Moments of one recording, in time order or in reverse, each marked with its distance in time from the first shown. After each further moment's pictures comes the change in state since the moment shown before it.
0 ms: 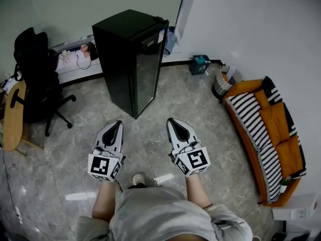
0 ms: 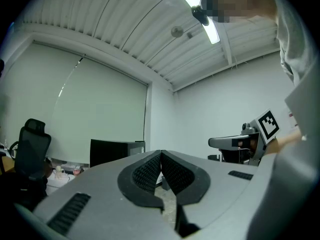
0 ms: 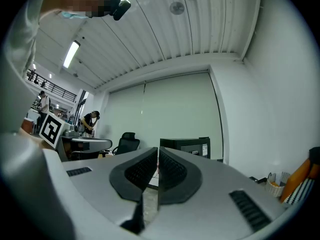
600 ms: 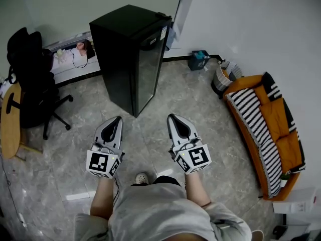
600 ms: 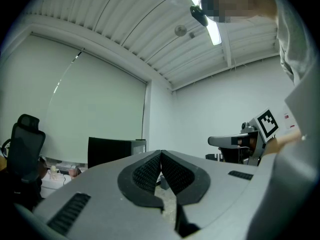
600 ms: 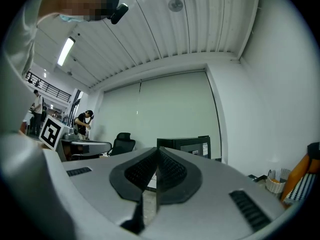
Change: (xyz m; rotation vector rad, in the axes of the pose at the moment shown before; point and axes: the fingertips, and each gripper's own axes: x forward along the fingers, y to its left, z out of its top) left arm 0.027 0.059 -0.016 -0.010 0.005 -0.053; right arm 0.057 0.006 -0.014 0.017 -0.008 -0.052
